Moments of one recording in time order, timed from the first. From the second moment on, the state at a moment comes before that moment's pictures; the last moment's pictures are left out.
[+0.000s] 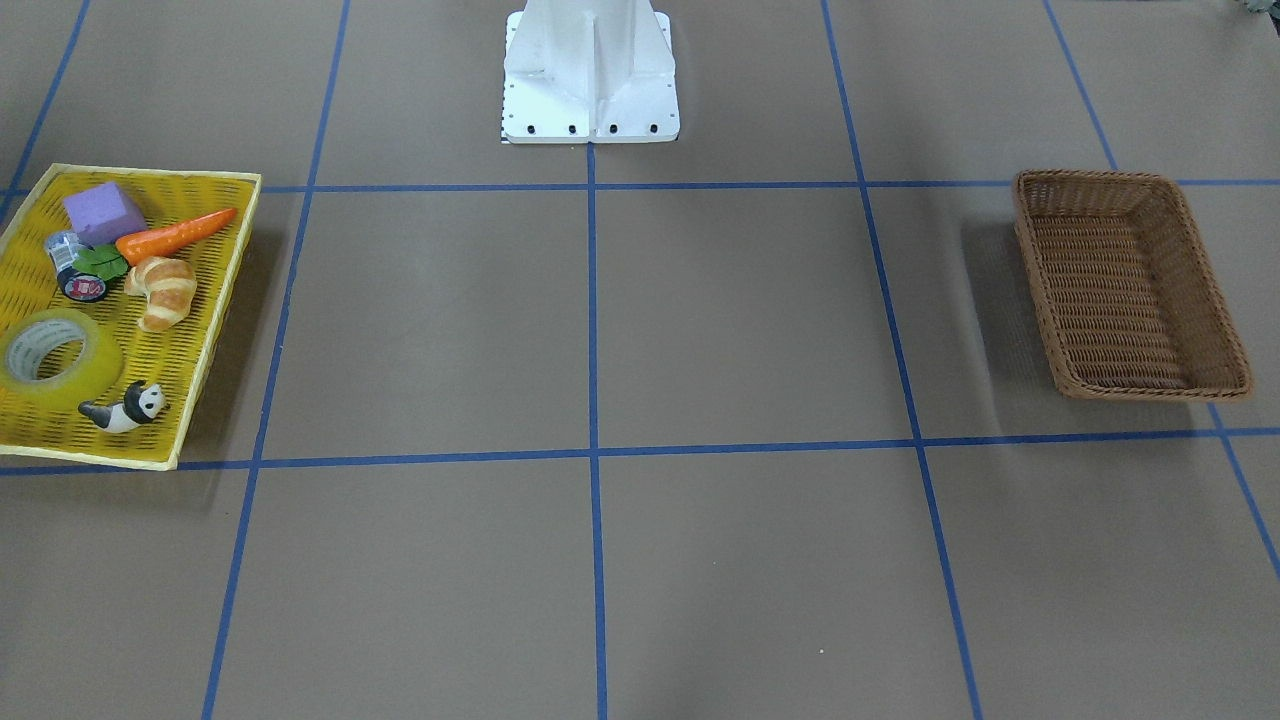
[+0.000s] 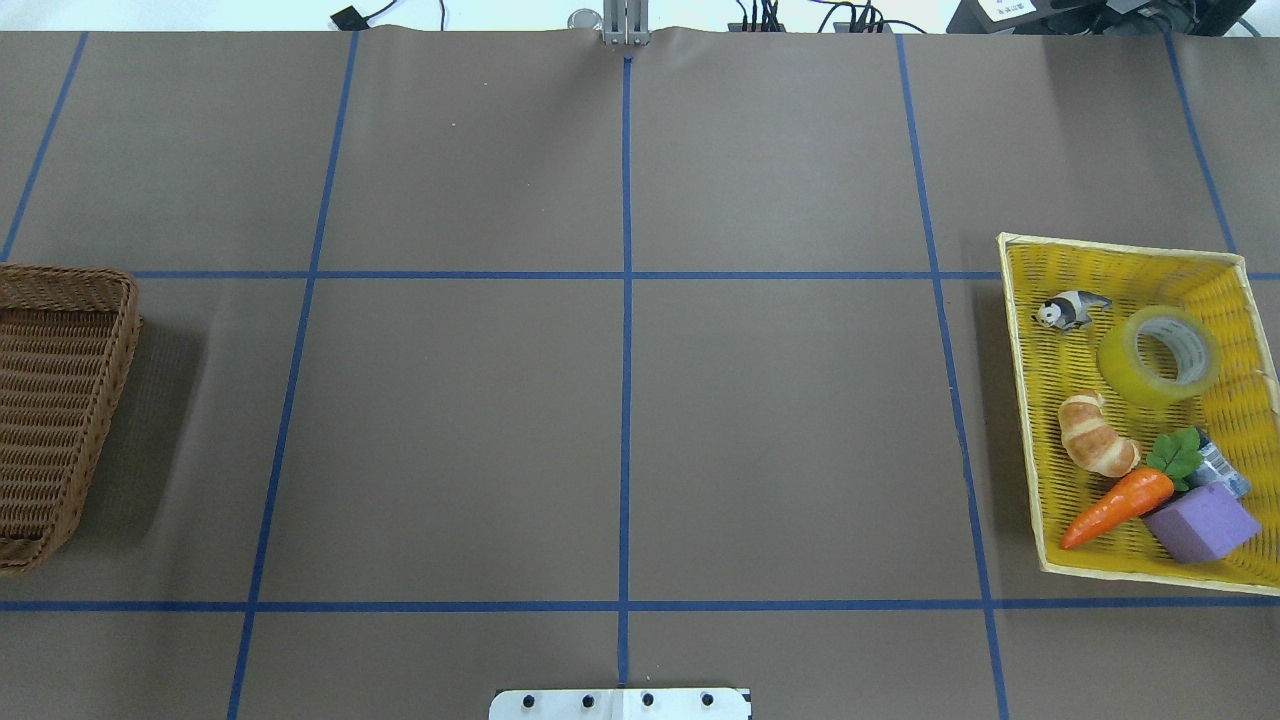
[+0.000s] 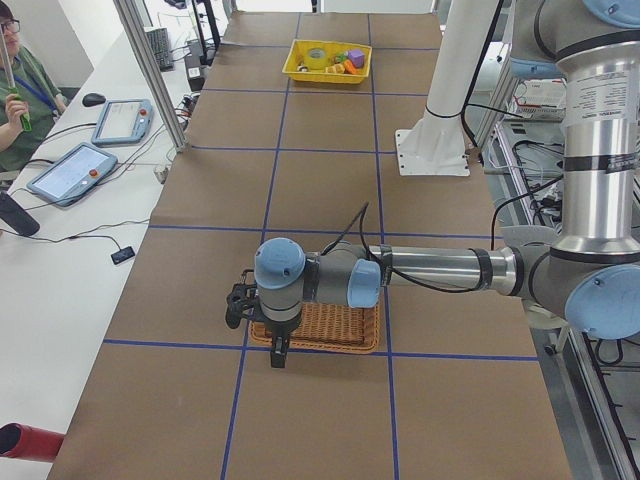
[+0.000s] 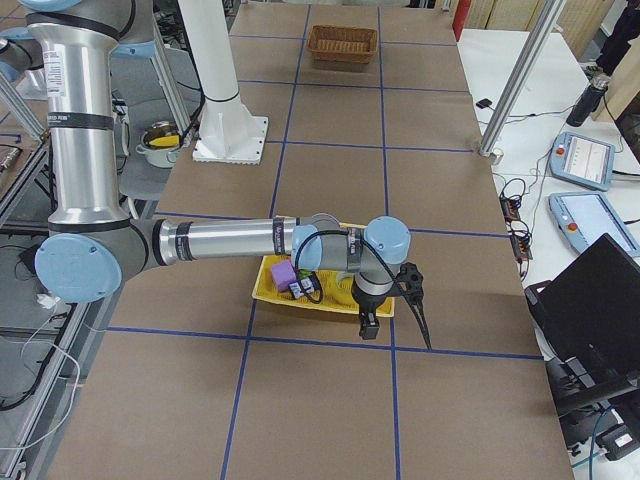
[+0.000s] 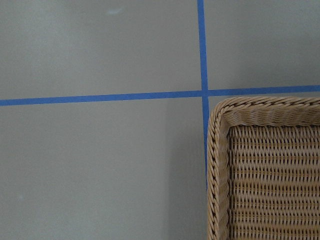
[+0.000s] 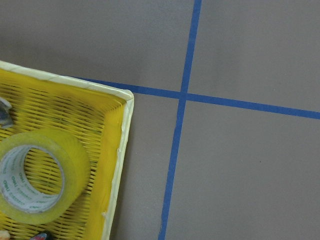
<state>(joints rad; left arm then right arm) -1.60 -1.49 -1.67 -1.64 -2.32 0.00 1.52 -1.56 1.65 -1.67 2.31 -0.11</state>
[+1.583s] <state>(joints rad) -1.60 -1.49 -1.65 -1.64 -2.32 0.01 1.52 -1.54 1.67 -1.67 2.32 -0.12</state>
